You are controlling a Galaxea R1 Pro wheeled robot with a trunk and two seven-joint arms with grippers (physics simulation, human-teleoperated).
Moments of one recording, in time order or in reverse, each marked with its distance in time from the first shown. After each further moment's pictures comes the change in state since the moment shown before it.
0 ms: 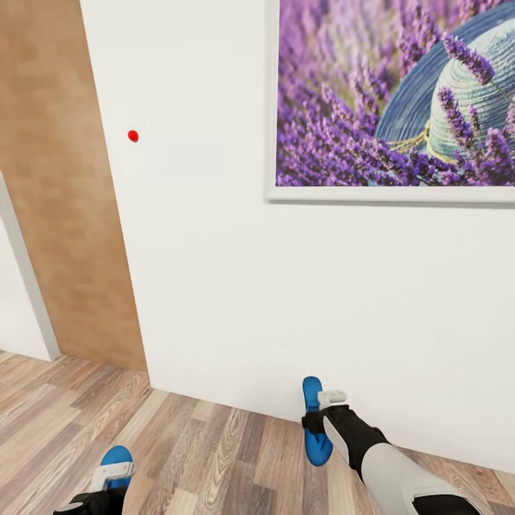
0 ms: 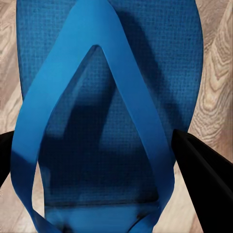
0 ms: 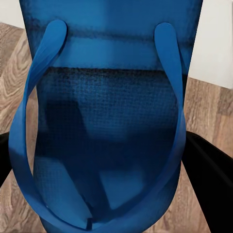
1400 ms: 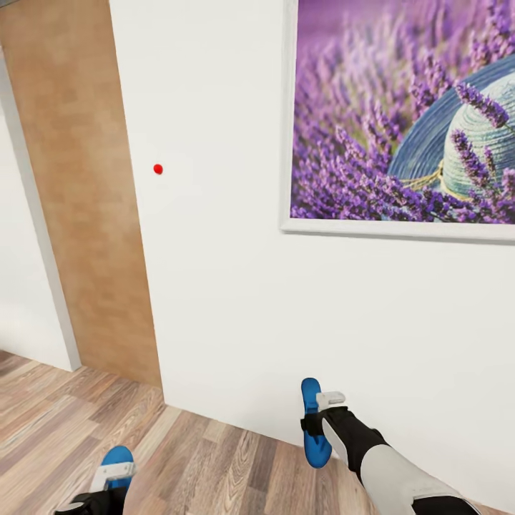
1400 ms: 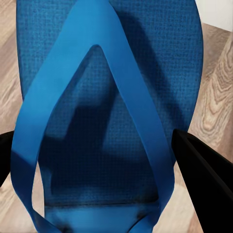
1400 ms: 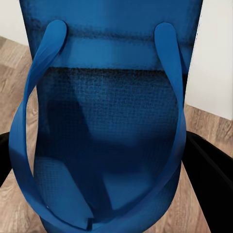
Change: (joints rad) left arm 0.000 -0.001 -0.005 0.000 -0.001 0.000 0.000; right arm 0.005 0.004 0.013 0.000 0.000 -0.001 0.000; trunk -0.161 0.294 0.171
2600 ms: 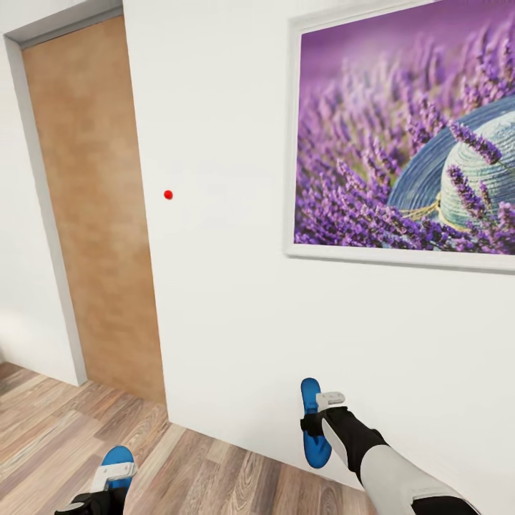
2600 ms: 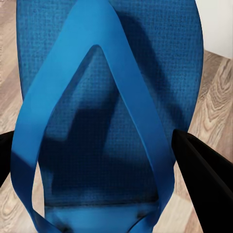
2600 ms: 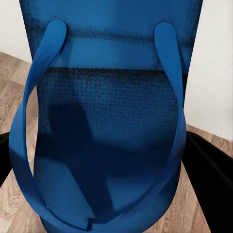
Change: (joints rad) left arm 0.000 -0.001 -0.002 0.001 0.000 0.000 0.000; right arm 0.000 0.001 0.001 0.002 0.000 0.000 0.000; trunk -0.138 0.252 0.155
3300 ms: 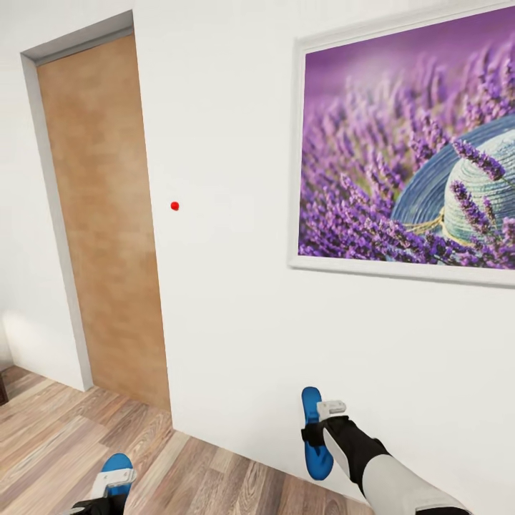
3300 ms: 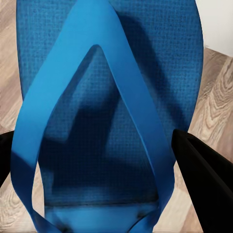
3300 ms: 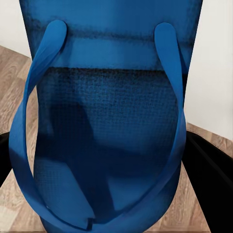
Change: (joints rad) left arm -0.018 -0.002 -0.002 0.070 -0.001 -0.013 0.000; right arm 0.033 -0.002 0.003 0.000 0.000 -0.001 0.000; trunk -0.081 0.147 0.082
